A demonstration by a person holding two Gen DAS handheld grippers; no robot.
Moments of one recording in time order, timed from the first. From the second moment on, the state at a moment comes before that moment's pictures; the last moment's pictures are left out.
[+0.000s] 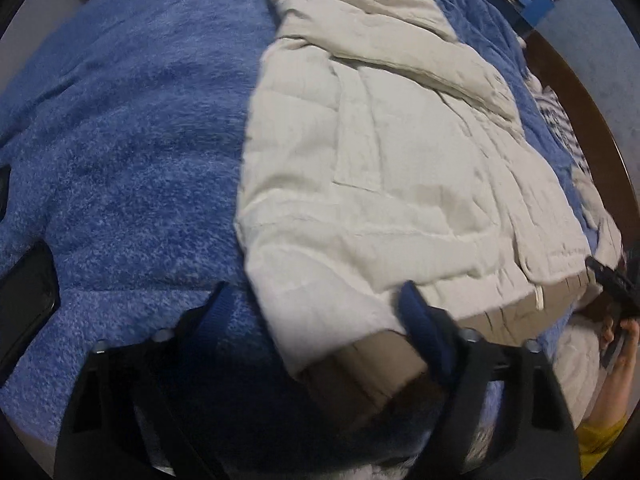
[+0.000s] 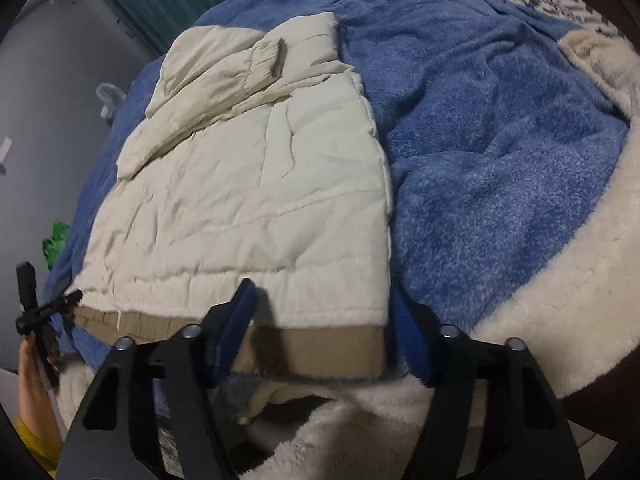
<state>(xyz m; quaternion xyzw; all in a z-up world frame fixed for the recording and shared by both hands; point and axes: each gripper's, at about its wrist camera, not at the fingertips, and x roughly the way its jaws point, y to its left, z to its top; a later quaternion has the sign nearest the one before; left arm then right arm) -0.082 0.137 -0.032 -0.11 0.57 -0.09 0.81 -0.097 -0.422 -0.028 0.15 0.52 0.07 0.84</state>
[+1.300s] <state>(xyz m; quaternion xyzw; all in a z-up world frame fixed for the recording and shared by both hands) -0.058 0.121 0.042 -0.11 0.50 -0.16 0.85 -0.074 -0.419 0.040 0.19 0.41 0.14 0.88</state>
